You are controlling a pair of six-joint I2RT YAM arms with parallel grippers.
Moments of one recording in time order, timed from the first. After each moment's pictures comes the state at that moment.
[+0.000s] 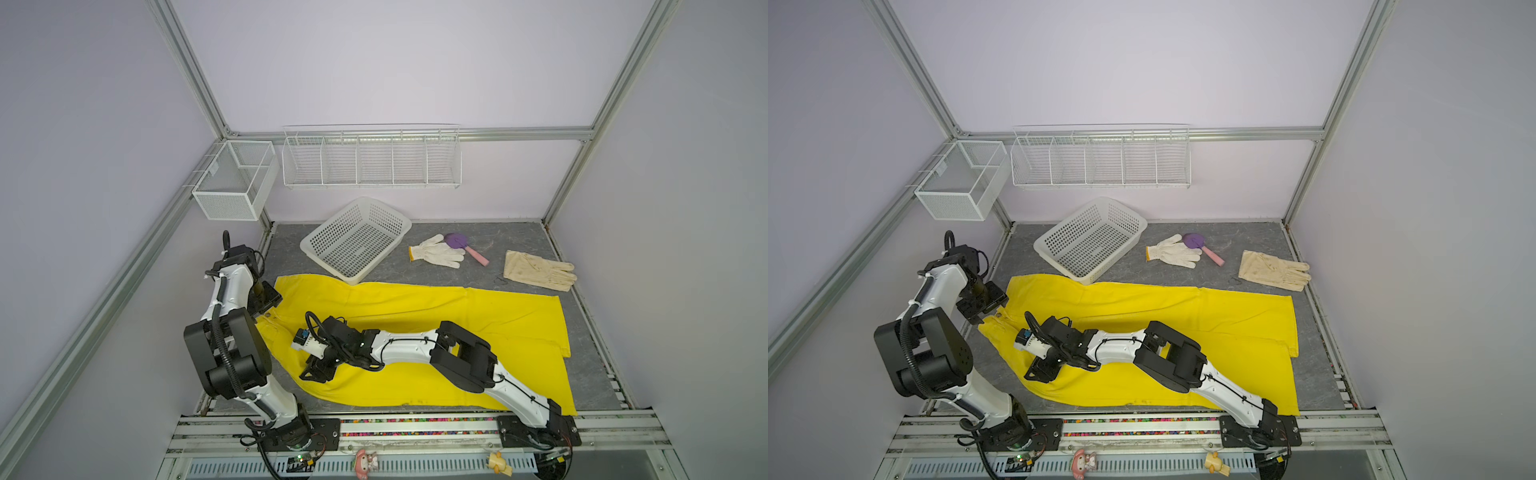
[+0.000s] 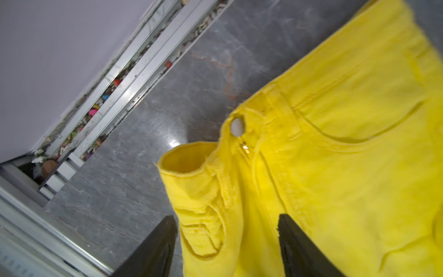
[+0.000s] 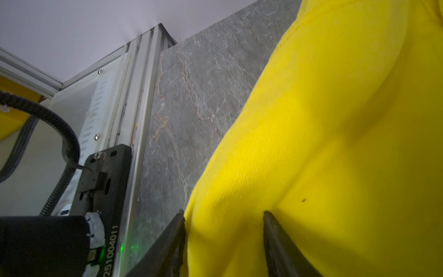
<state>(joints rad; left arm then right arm) 0.34 1.68 1.29 -1.05 -0.09 -0.47 1.24 2.45 1.79 0.00 -0.45 0.17</state>
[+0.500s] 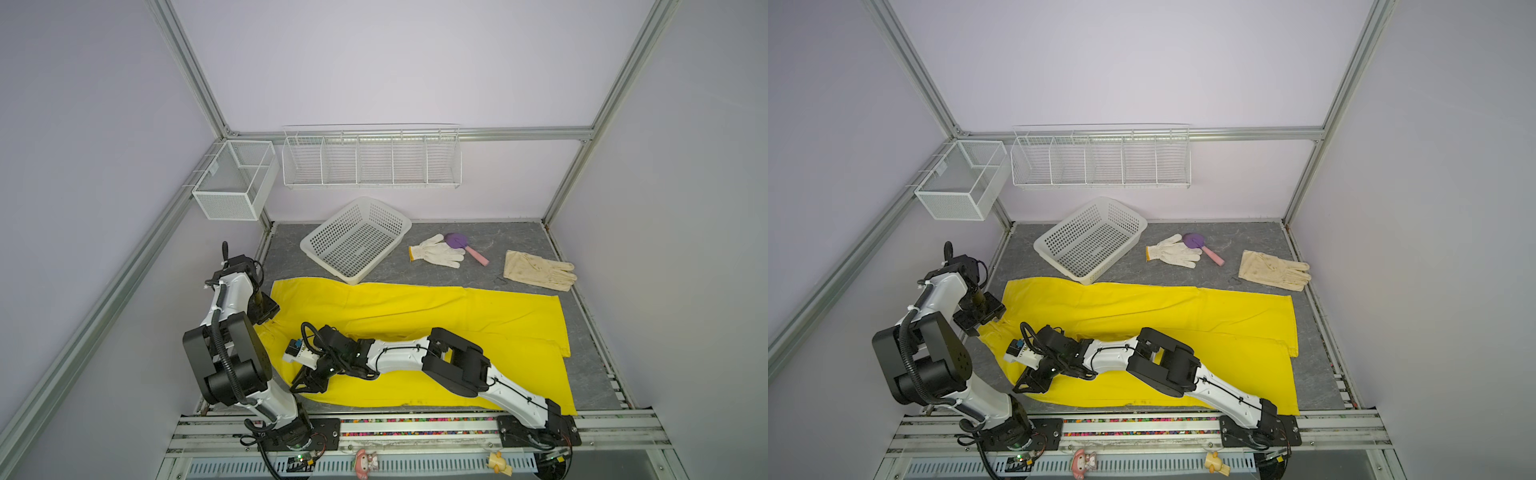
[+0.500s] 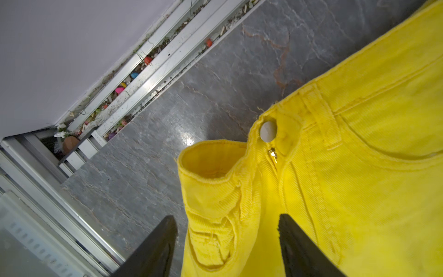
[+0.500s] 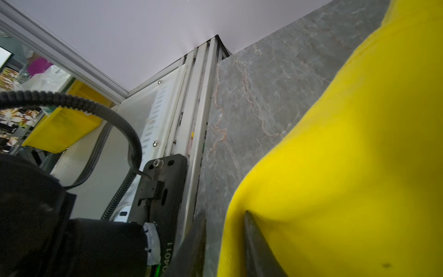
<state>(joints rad) 0.35 1.63 1.19 -1.03 -0.15 -0.52 1.28 2.51 1.79 0.20 -0.63 0.29</state>
